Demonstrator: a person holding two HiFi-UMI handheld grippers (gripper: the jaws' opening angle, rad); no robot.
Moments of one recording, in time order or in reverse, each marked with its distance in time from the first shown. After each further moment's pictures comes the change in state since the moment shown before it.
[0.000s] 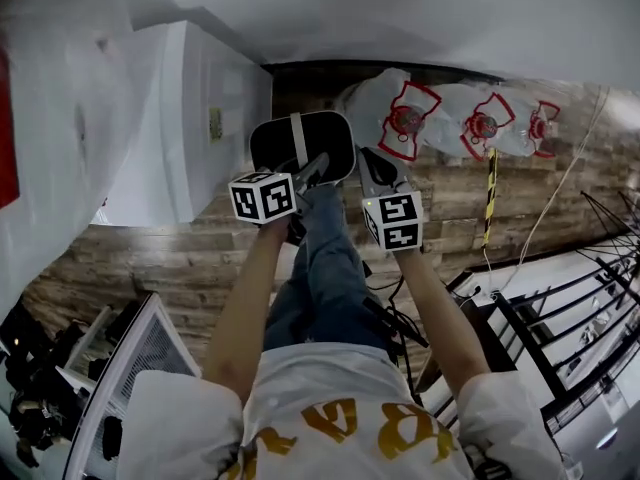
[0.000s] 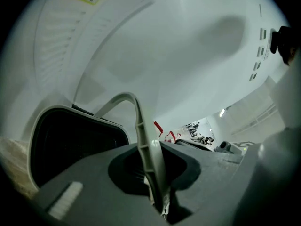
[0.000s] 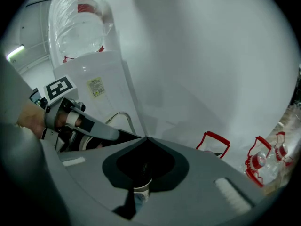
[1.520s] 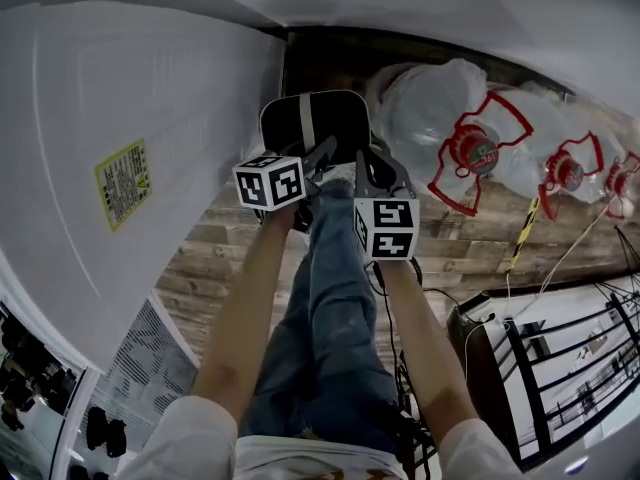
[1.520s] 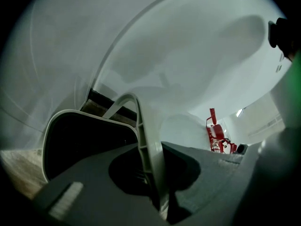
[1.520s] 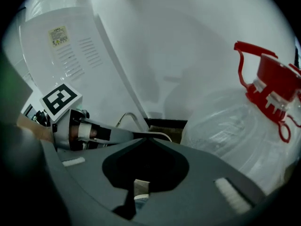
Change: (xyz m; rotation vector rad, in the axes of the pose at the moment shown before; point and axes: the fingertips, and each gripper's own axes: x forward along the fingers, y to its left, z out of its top) left arm 0.111 0.215 -0.046 -0.048 0.007 0.149; right arm 0.189 -0.003 -0.136 0.185 0.106 0.027
